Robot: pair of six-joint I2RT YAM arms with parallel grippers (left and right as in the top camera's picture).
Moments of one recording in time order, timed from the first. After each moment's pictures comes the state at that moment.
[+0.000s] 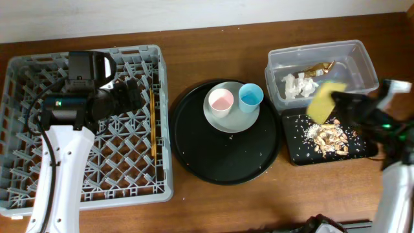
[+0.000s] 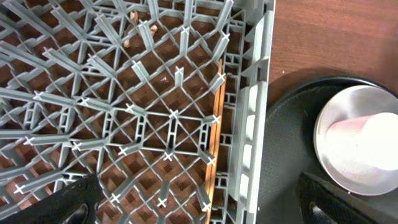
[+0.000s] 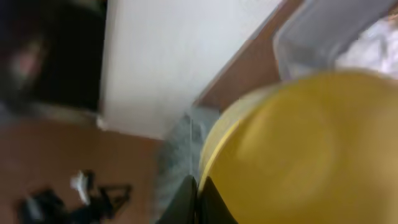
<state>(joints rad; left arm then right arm) -0.09 1.48 1.53 -1.05 -0.04 -0.25 -0.61 1.09 0.97 -0.57 -1.09 0.53</state>
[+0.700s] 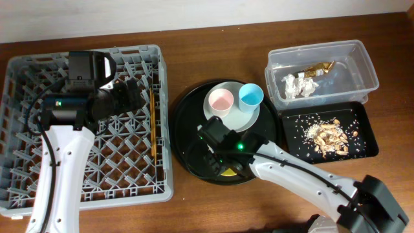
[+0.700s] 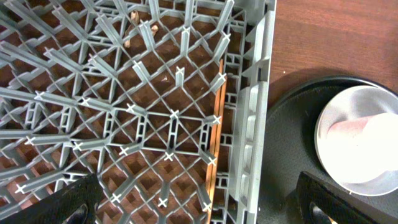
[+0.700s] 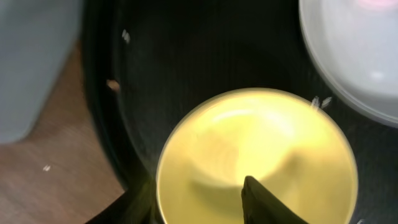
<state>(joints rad) -0.09 1.48 1.53 -1.05 -0.04 -0.25 0.78 1.55 1.04 -0.71 0.02 0.21</state>
